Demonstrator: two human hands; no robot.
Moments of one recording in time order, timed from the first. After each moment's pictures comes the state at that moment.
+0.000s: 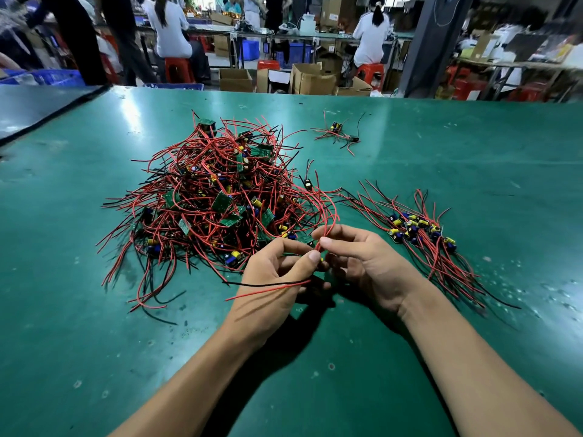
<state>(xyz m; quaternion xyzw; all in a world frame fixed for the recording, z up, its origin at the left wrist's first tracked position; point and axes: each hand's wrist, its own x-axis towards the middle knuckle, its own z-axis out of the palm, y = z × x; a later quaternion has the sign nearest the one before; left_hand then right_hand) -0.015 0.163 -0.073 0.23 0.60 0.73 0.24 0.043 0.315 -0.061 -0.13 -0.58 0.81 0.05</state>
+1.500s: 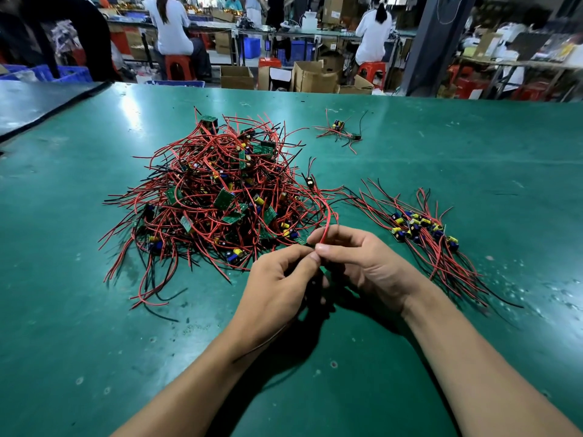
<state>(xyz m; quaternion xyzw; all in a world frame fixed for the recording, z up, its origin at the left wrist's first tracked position) -0.011 0.160 -0.074 0.31 0.66 0.66 0.17 0.046 0.313 -0.064 -0.06 -0.57 0.82 0.01</state>
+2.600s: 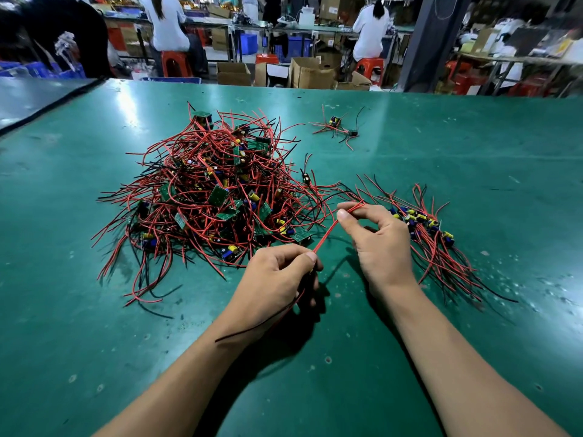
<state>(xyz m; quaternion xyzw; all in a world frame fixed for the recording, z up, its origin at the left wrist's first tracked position) -0.019 0.163 -0.073 0.28 0.66 0.65 0.24 0.029 0.329 -0.079 -0.21 -0.71 0.53 0.41</state>
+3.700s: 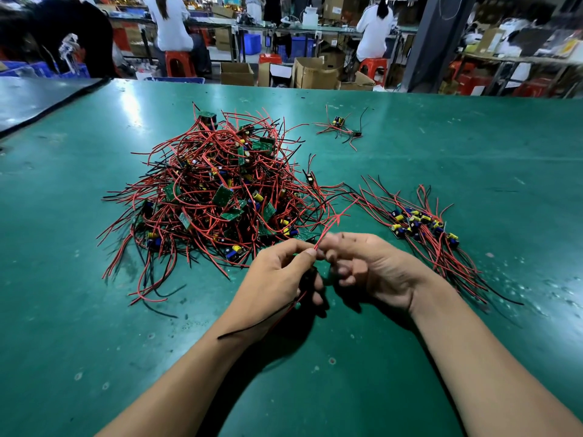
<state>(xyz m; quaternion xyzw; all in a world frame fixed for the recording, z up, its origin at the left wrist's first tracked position) -0.019 0.164 -0.074 0.25 0.64 0.67 0.27 0.044 0.327 -0.067 -0.16 -0.56 0.81 -0.01</state>
